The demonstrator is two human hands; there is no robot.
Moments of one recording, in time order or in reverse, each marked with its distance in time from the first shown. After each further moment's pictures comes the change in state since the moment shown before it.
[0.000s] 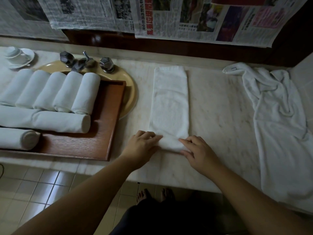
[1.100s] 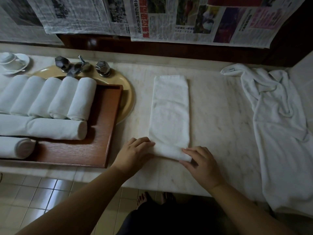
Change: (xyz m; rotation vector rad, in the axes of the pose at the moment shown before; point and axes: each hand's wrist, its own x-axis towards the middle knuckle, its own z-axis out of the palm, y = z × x) left_hand -0.013 -0.021 0.008 -0.120 0.108 0.032; right_hand -0.026 0.008 0.020 0.023 0.278 0.005
